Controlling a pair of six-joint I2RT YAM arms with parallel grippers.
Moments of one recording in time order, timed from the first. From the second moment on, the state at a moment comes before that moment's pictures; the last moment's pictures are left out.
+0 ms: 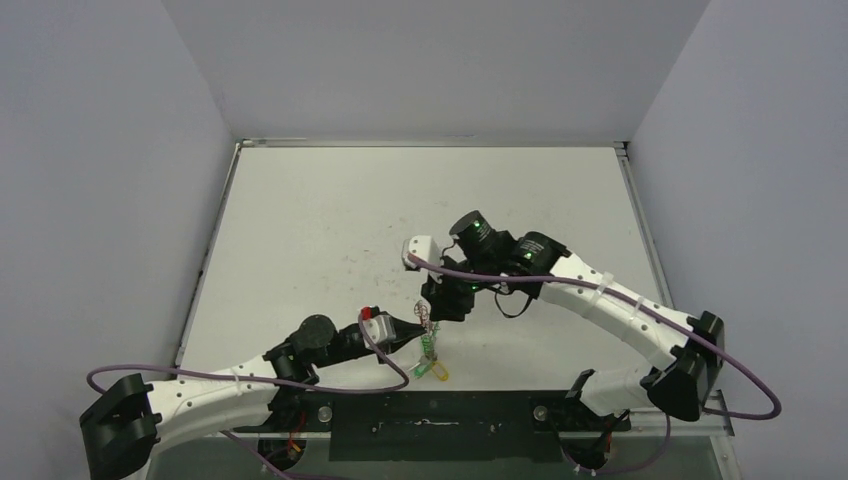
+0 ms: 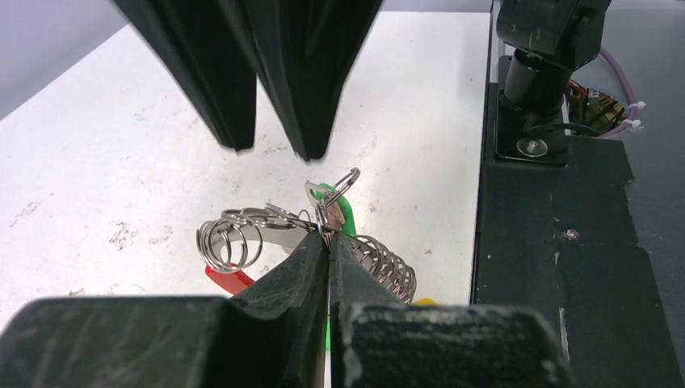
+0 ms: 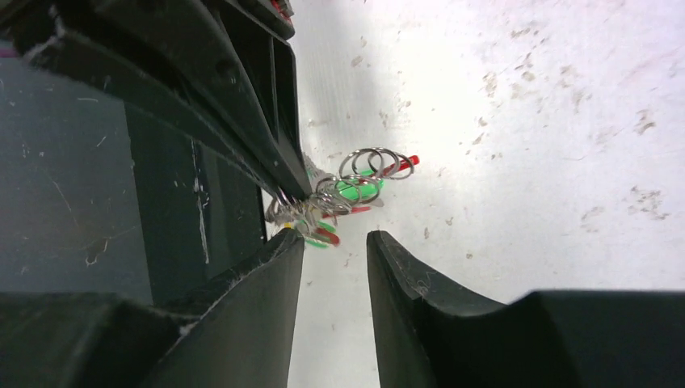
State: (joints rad) left arm -1.05 0.79 0.19 0.60 0.25 0.08; right arm 0.93 1.39 1.30 -0.86 -0.46 -0.33
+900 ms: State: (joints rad) left arm -1.05 0.73 0.09 0.86 0.27 0.09; right arm 0.87 1.18 1.05 -0.55 -0.79 -0.49
